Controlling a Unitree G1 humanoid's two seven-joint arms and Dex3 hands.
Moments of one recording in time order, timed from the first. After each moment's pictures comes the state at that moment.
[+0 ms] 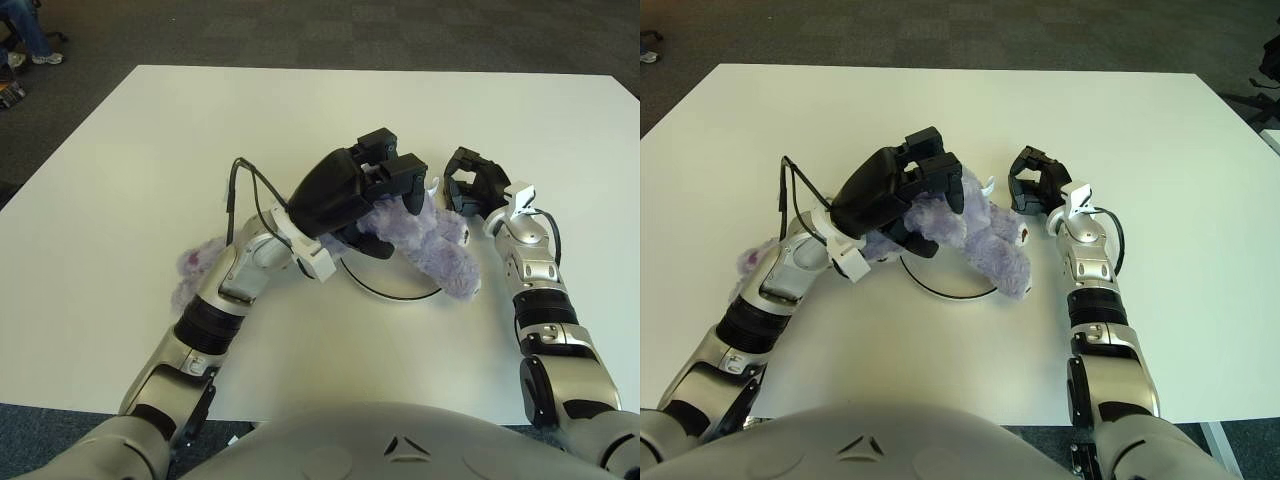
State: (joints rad) left arm -0.35 0.20 -0.36 -0.15 0.51 -0.64 -0.08; right arm -0.39 -0.28 -0.11 0.49 0.11 -0.11 0.27
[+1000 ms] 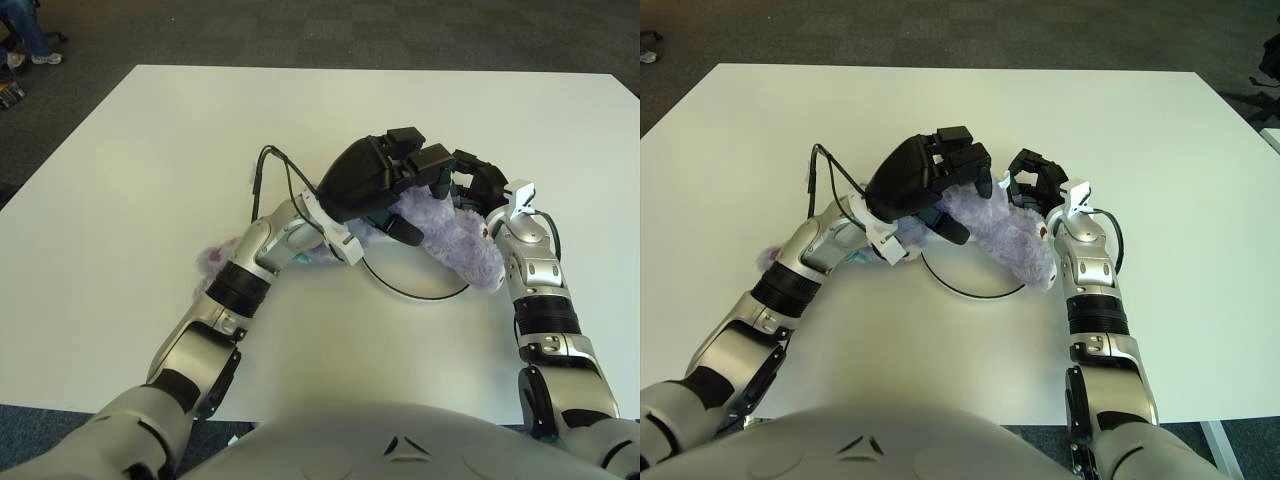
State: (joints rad) left arm -0.51 0.12 -0.38 0.14 0.74 -0.79 0.17; right arm -0.33 -0.27 -0.10 0.29 0.11 0.09 0.26
